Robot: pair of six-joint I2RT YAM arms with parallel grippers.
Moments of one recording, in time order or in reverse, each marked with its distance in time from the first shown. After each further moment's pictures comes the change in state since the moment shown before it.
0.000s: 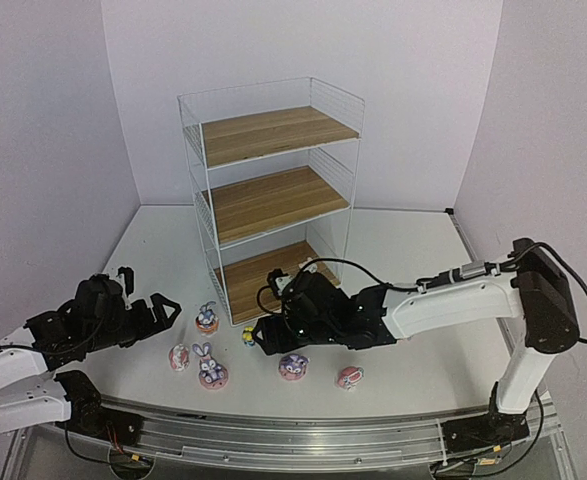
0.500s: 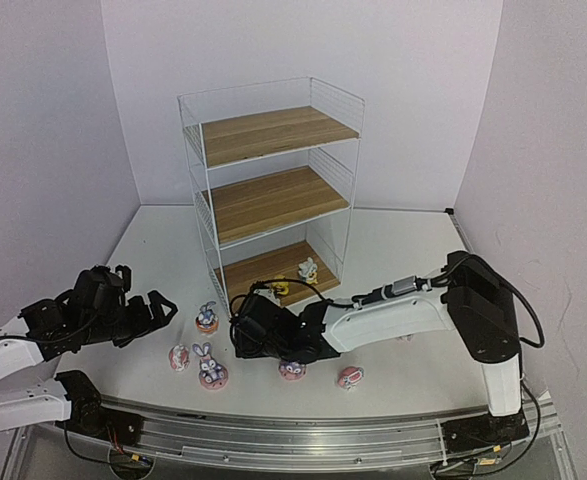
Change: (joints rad) left arm 0.000 0.040 0.101 -0.160 0.002 -0.041; right arm 0.086 0.306 0.292 -0.111 0.227 0.267
